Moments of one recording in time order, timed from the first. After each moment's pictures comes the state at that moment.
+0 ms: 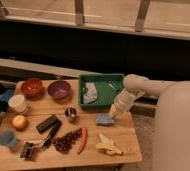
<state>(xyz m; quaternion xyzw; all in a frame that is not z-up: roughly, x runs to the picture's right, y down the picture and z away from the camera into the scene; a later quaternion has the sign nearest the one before) 0.140 0.160 0.838 -0.40 0.15 0.66 0.61</state>
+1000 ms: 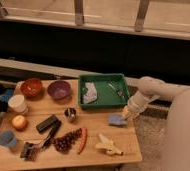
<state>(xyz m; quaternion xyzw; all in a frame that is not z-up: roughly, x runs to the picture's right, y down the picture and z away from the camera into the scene) 0.205 0.162 0.840 -0.37 0.16 0.69 0.60</state>
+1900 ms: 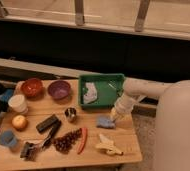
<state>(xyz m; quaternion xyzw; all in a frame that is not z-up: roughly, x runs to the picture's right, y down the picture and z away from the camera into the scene) 0.156 0.180 0.833 -0.38 0.18 0.69 0.59</state>
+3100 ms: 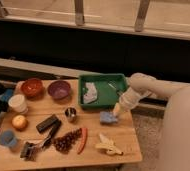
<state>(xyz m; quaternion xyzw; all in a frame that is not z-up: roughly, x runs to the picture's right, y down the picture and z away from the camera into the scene) 0.144 0.141 0.835 -0.40 0.11 0.65 0.63</state>
